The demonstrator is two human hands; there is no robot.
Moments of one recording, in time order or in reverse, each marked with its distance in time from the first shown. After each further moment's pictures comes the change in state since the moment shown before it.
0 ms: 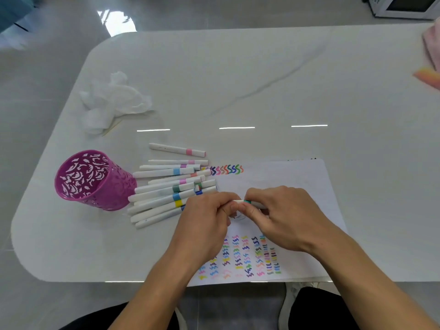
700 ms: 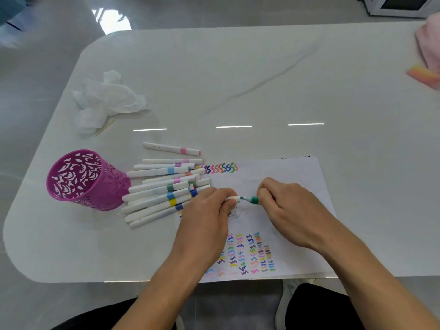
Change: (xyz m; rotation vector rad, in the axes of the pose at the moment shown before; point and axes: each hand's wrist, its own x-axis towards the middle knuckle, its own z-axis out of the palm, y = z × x) left_hand -0.006 0.012 0.011 0.131 0.082 0.014; right_hand -0.010 0.010 -0.011 0.184 -0.043 0.218
